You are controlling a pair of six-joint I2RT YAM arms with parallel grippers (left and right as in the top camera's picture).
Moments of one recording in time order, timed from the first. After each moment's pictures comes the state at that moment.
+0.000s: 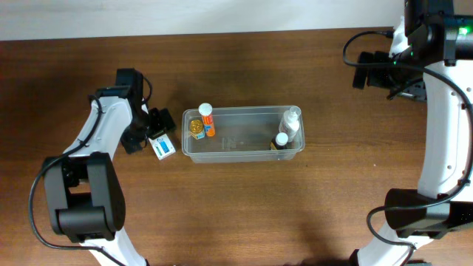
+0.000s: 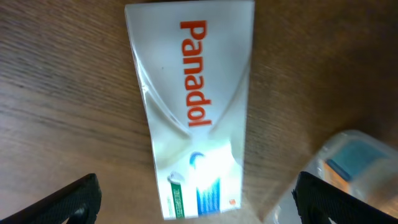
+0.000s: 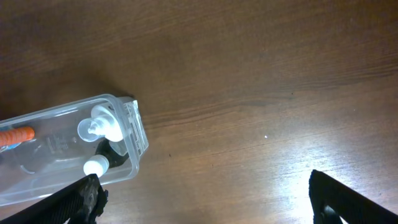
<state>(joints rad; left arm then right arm) 0.01 1.96 1.41 -0.93 0.10 -0.44 -0.08 1.89 2.31 -1.69 -0.02 0.18</state>
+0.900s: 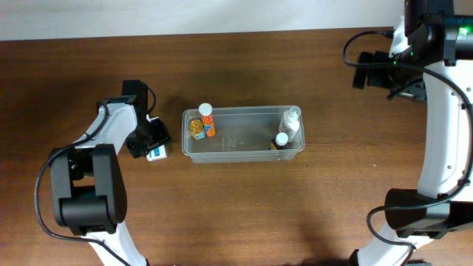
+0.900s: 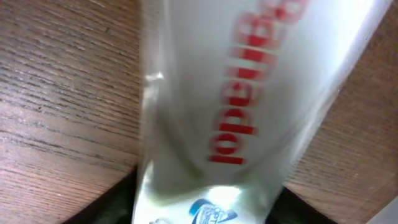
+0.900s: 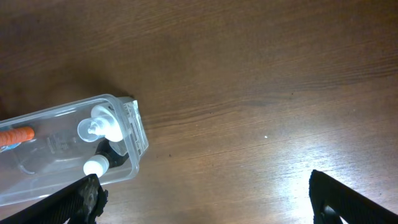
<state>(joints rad) 0.01 2.02 1.34 -0.86 0.04 -0.40 -0.08 1.89 2.31 -1.69 -0.02 0.18</state>
